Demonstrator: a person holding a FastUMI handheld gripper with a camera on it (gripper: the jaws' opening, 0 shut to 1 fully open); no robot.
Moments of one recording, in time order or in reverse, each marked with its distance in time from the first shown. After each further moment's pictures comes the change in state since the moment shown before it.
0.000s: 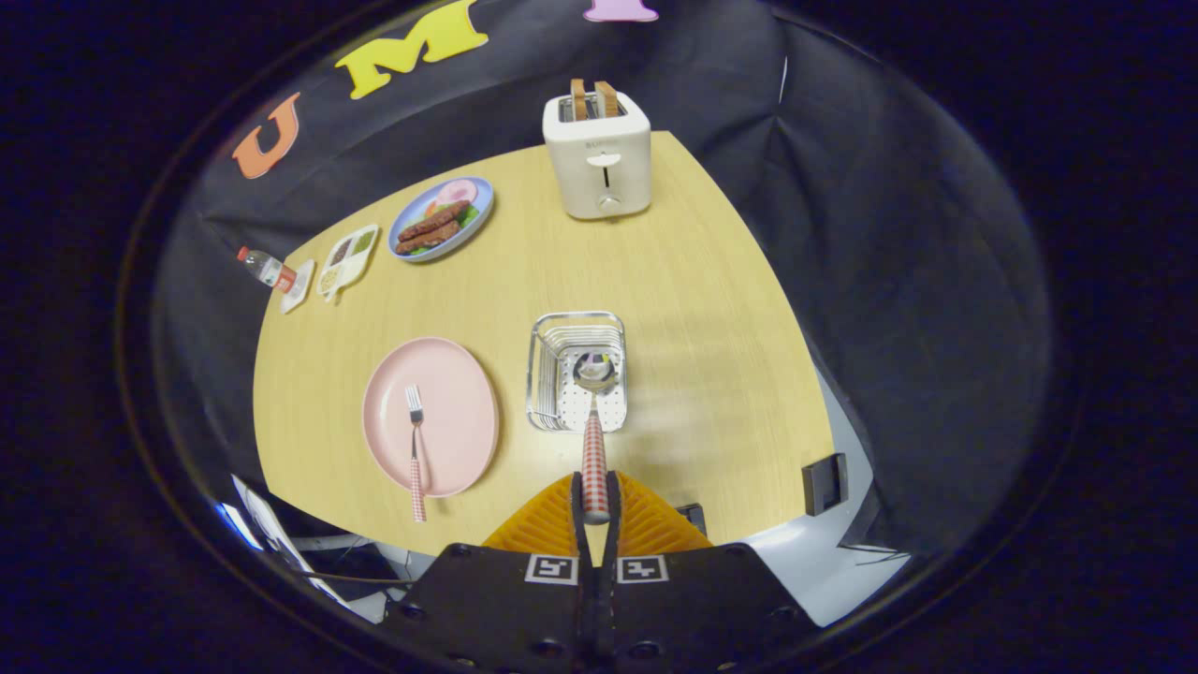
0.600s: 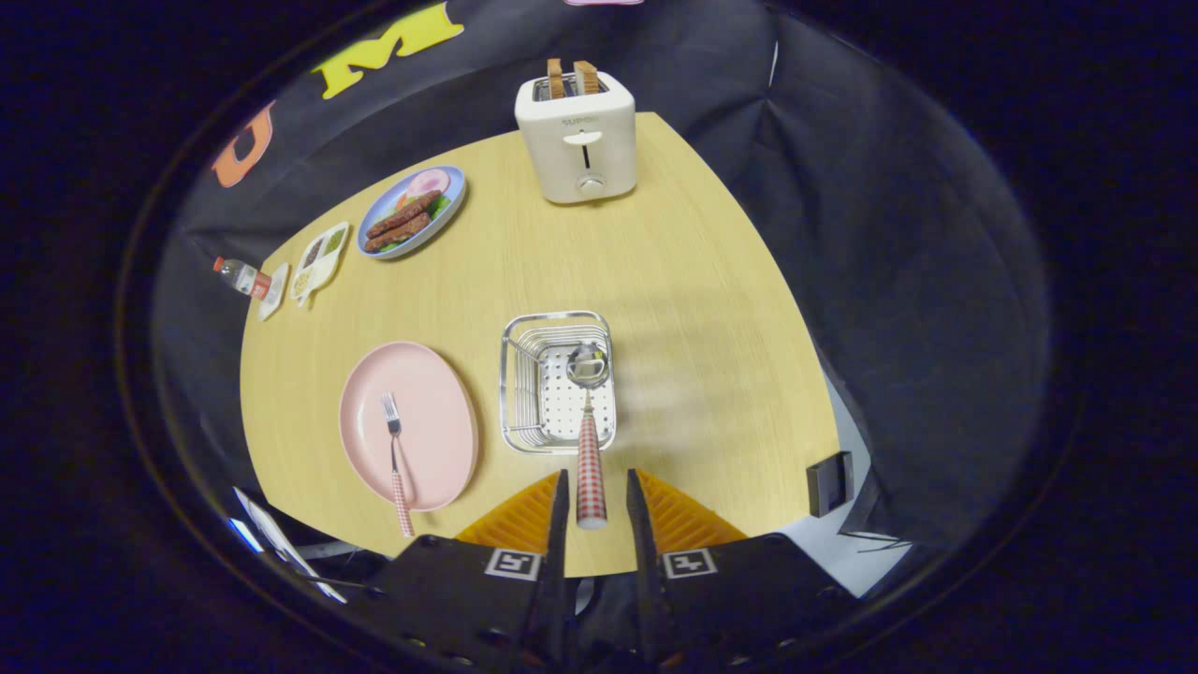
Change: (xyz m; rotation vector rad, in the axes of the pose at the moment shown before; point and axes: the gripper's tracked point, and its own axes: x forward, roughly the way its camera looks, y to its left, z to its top) arm 0.016 -0.005 0.007 0.038 0.018 -0.017
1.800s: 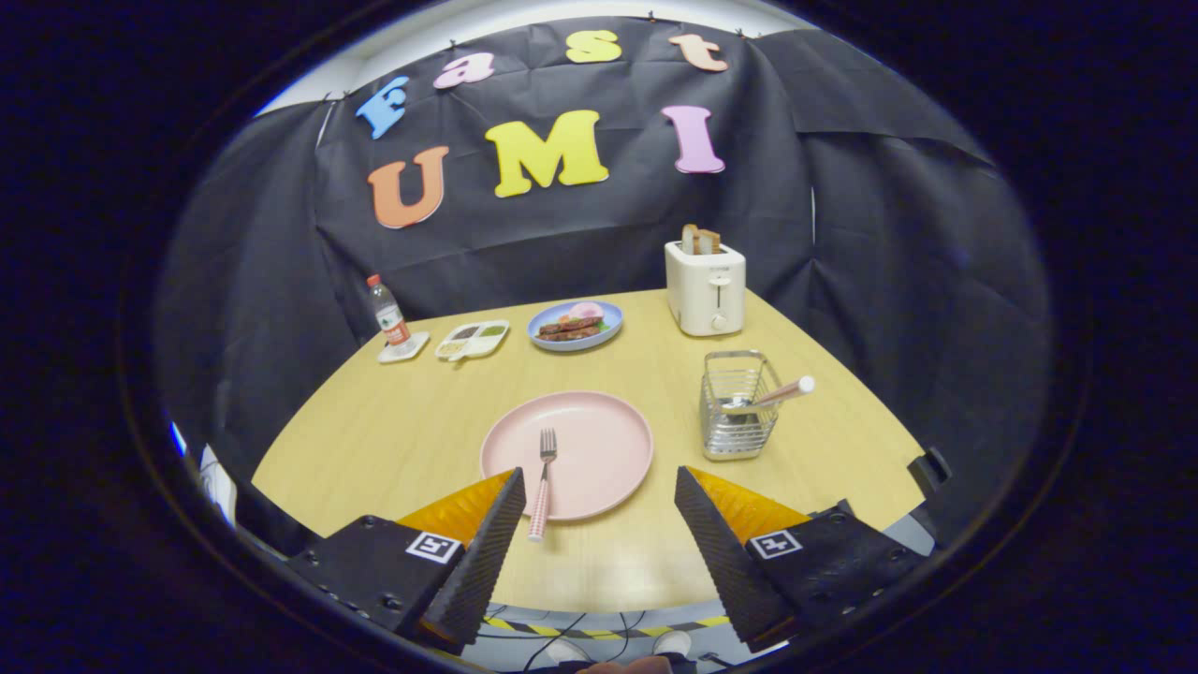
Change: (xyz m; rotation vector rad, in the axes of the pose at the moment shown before) arm 0.005 0.151 -0.131 -0.198 -0.752 0.199
